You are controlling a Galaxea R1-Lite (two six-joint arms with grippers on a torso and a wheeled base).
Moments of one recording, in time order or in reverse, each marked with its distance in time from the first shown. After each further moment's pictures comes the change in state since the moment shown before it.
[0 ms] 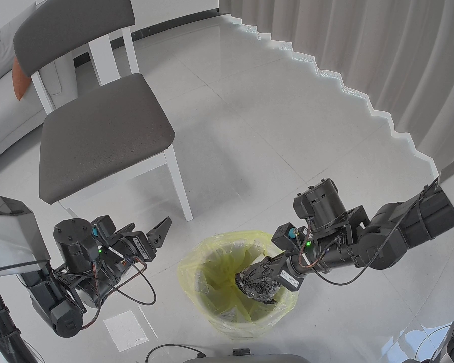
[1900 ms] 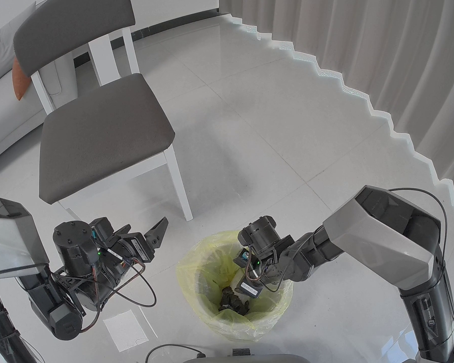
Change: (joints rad) left arm -0.019 -0.012 0.019 0.000 0.071 -0.002; right arm 0.009 0.514 -0.387 0.004 -0.054 0.004
